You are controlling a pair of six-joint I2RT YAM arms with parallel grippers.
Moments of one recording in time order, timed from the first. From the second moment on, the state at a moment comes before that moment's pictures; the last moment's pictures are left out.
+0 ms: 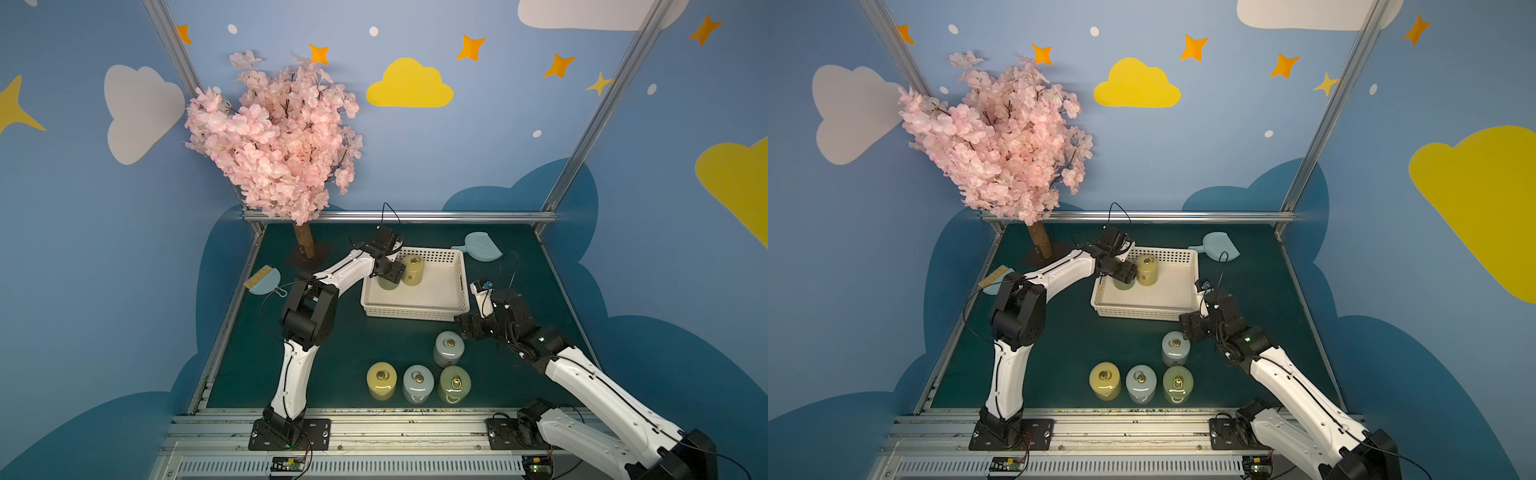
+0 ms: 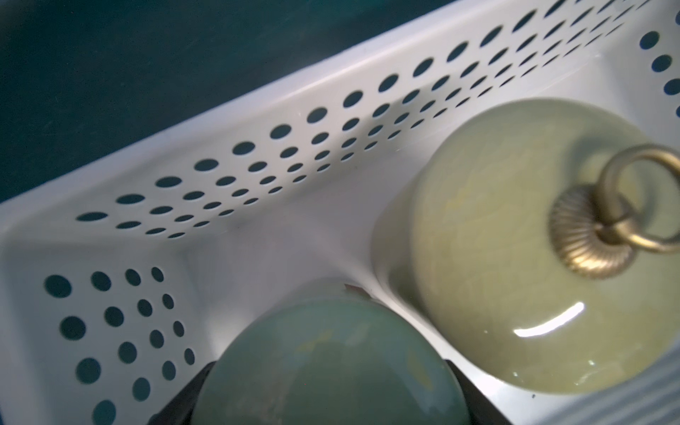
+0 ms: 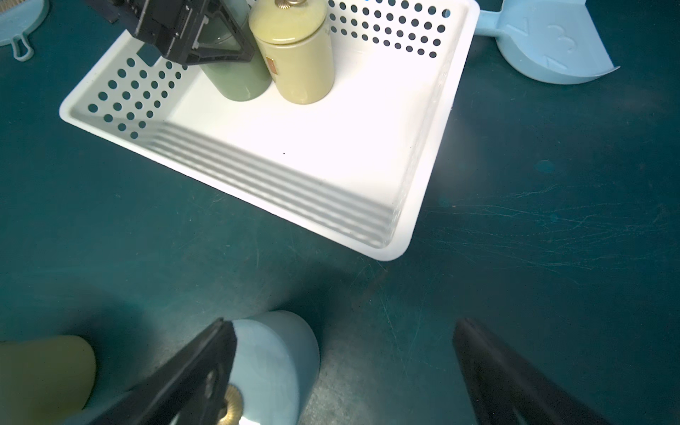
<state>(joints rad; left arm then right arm) -0.48 2.18 1.76 -0.59 0.01 -0.01 0.55 0.94 0.70 -0.50 0.07 0.15</state>
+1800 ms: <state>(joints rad) -0.55 1.67 1.49 -0.68 -0.02 -0.06 0.54 0.90 0.66 -0.48 0.08 0.15</state>
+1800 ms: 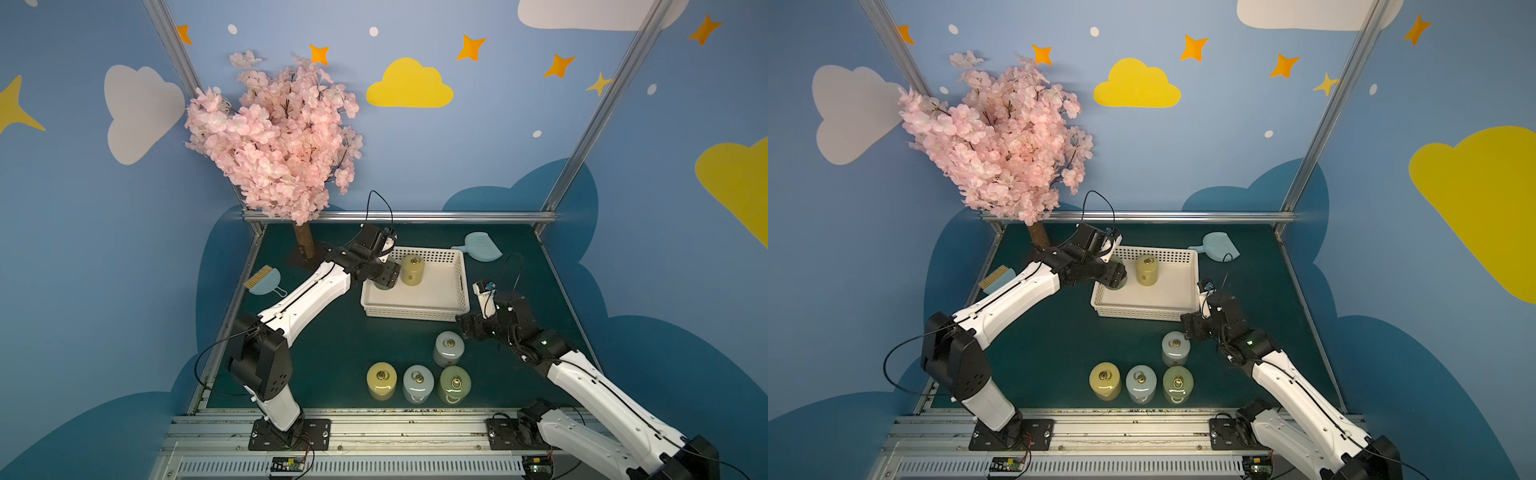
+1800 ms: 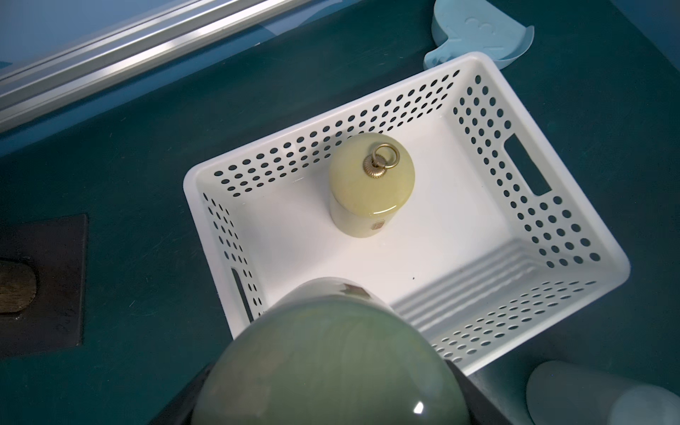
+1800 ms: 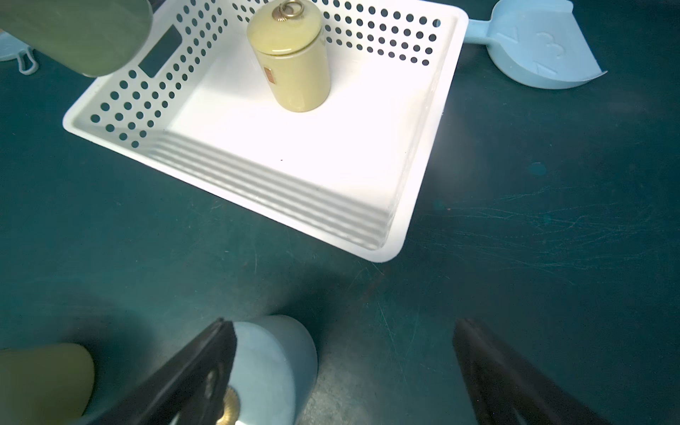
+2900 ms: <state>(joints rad) -0.88 1.36 1.15 -0.66 -0.09 -0.14 0.54 0.81 0.58 -0.41 0.13 0.18</state>
